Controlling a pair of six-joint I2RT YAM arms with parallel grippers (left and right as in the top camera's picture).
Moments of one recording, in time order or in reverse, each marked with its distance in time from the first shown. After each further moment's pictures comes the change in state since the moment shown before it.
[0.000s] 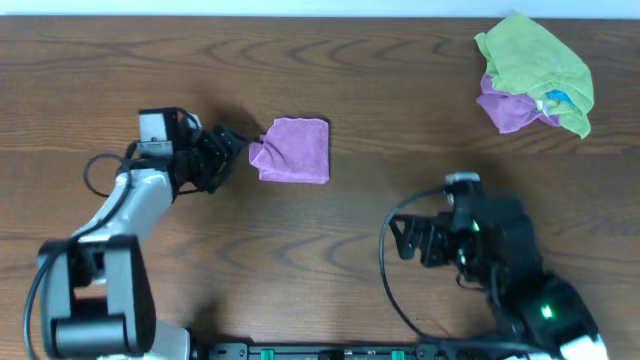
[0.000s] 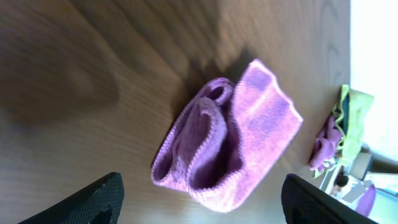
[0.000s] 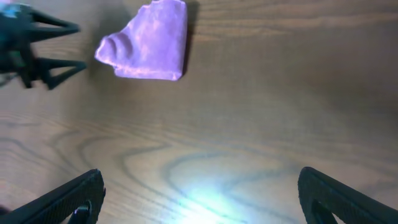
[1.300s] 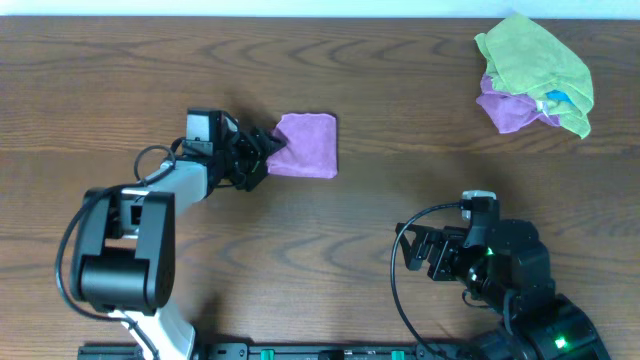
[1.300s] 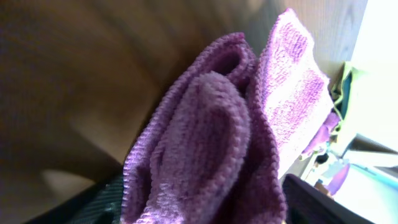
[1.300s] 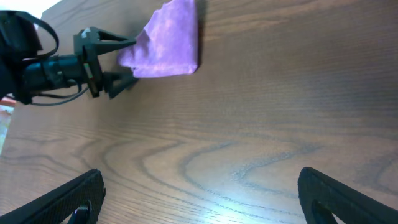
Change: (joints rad) left arm -0.150 0.211 0.015 0.245 0.064 -0.186; right arm 0.000 -0.125 -0.034 -0.043 -0.003 0.128
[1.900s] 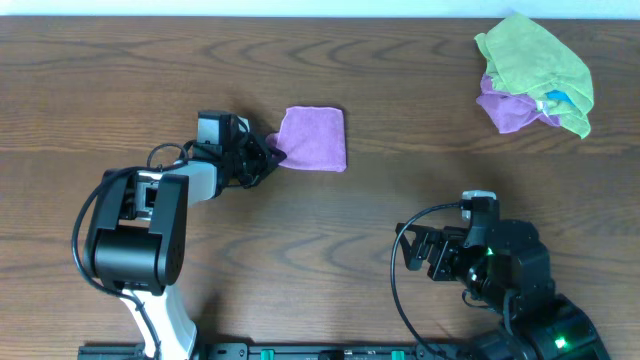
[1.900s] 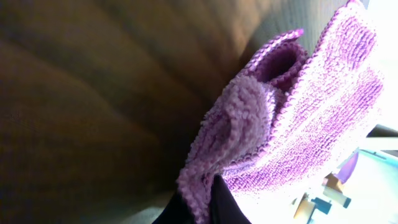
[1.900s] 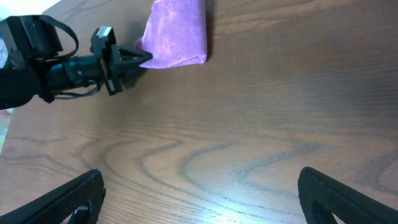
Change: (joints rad) left arm -0.022 0.099 -0.002 0.146 0.007 0.053; right arm 0.000 0.000 0.000 -0.001 0.000 0.000
